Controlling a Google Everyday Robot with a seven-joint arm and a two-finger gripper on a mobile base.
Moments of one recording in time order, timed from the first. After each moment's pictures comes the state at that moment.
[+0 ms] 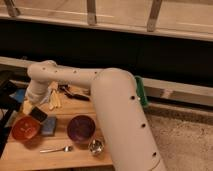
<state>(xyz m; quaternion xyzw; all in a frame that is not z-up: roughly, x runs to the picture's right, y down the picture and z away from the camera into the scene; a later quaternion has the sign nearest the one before) -0.386 0.091 0.758 -0.46 -0.15 0.26 0.83</state>
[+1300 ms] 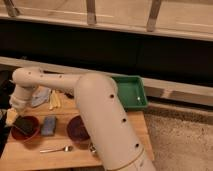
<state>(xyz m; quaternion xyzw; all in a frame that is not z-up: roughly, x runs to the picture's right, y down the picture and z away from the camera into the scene) -0.453 0.132 0.742 -0.52 -0.19 0.20 0.81</state>
